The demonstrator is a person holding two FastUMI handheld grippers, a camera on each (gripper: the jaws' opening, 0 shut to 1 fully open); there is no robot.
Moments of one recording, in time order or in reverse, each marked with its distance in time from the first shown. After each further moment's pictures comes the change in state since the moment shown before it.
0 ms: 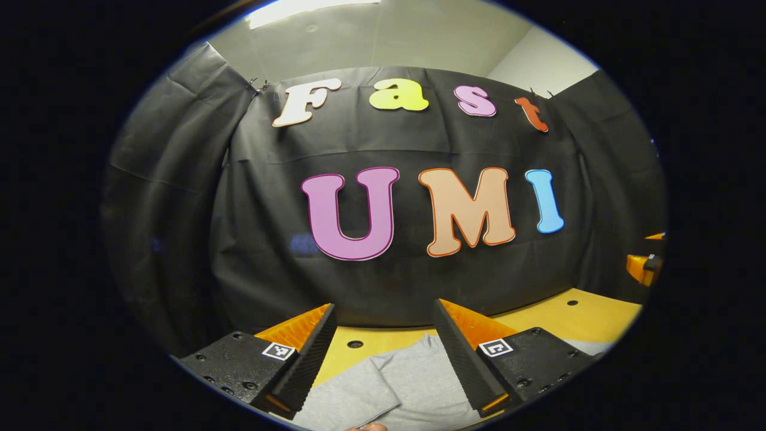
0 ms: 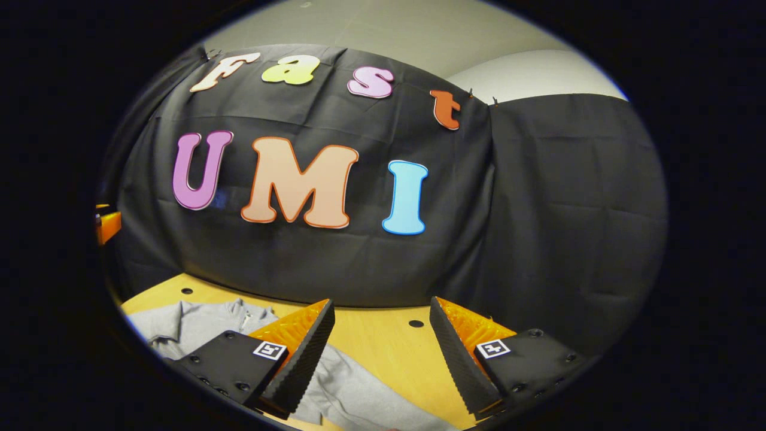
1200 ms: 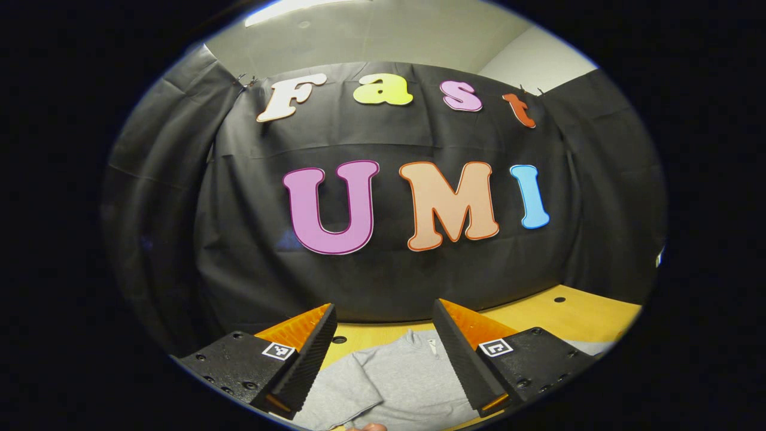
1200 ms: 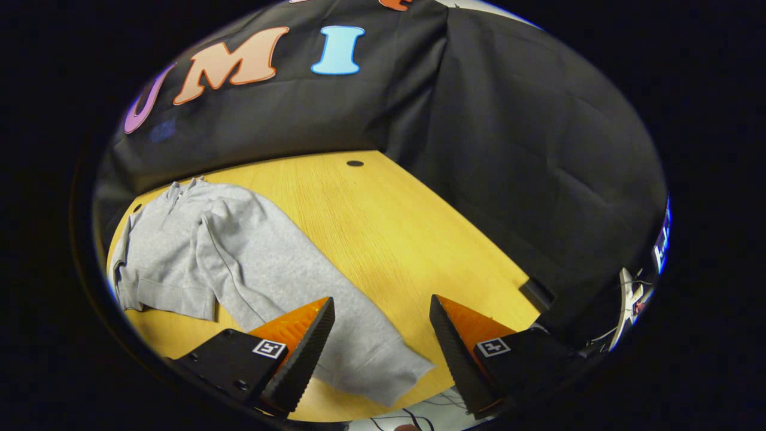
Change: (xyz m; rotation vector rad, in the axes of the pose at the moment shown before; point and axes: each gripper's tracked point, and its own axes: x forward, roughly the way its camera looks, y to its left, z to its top) left arm 0.001 -0.031 -0.007 0.004 0.023 -0.062; right arm -0.081 -0.119 -0.277 0.069 0.688 -0.192
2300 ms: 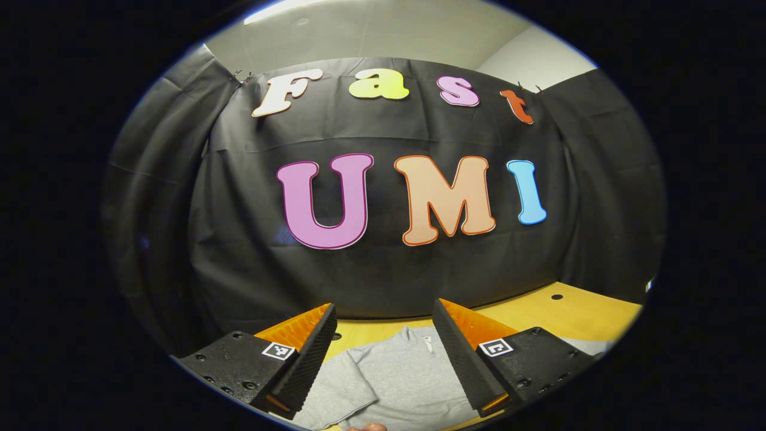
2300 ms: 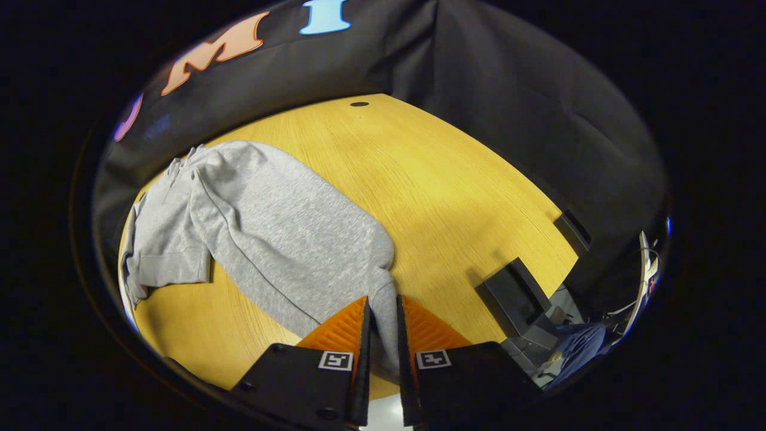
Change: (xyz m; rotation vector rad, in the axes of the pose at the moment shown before) left arm 0.007 -0.005 -0.013 -0.012 0.027 -0.011; right arm 0.007 0.017 -0.070 0.008 0.246 0.090
